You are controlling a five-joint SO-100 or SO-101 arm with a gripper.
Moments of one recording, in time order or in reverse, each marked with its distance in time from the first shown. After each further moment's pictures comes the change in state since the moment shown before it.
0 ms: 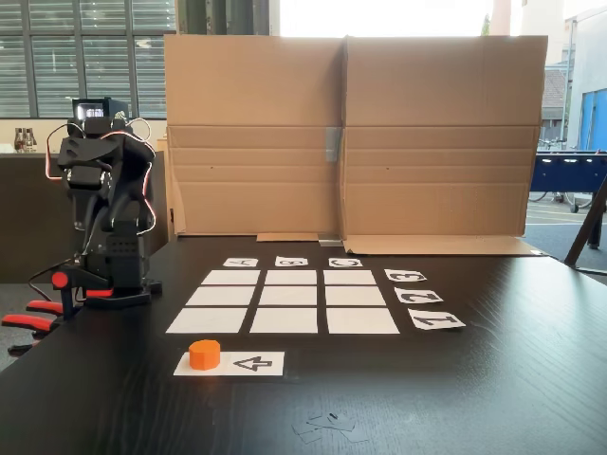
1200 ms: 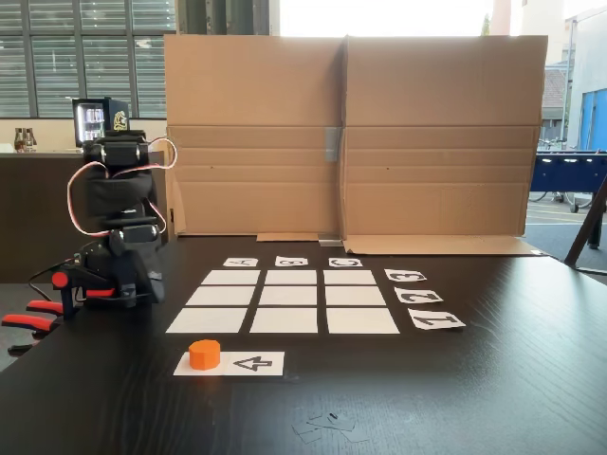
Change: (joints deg) arm -17.3 -42.4 -23.1 3.1 -5.8
